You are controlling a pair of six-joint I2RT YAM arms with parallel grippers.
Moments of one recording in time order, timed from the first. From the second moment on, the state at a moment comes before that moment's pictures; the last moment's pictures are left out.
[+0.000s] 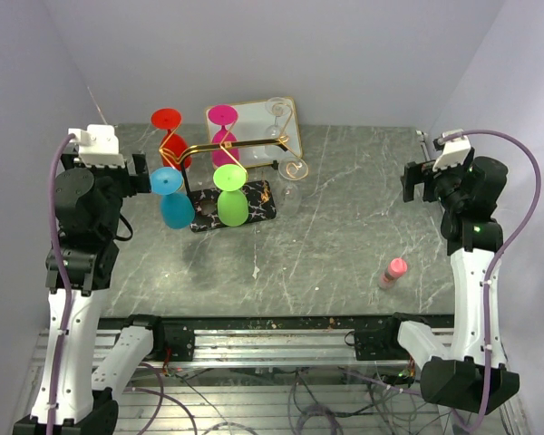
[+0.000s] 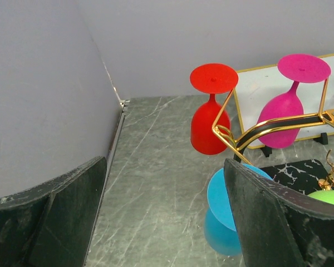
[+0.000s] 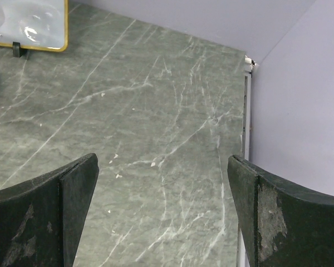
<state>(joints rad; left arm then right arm) -0.08 0.79 1.19 -0.42 -0.18 0.13 -0.21 0.96 1.10 -0.43 -0.32 -0.32</state>
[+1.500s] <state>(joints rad) -0.08 0.69 1.12 -0.49 -0.24 0.10 -0.23 0.85 1.08 -0.55 -0.20 -0.26</state>
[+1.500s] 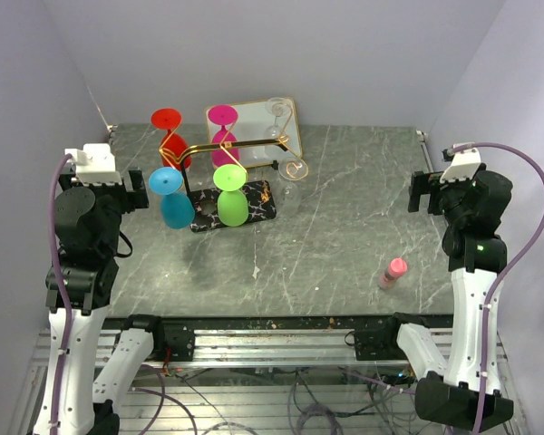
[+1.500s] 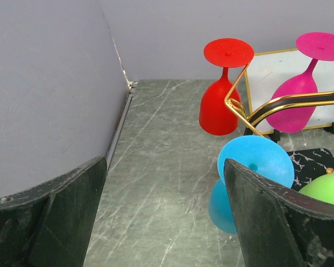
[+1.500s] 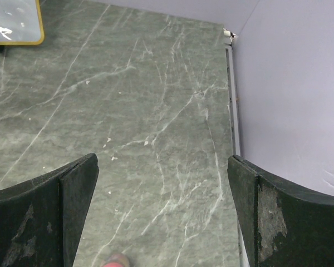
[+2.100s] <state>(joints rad) -0.08 0.69 1.12 -0.49 -0.24 0.10 -0.23 0.85 1.08 -0.55 -0.23 -0.26</state>
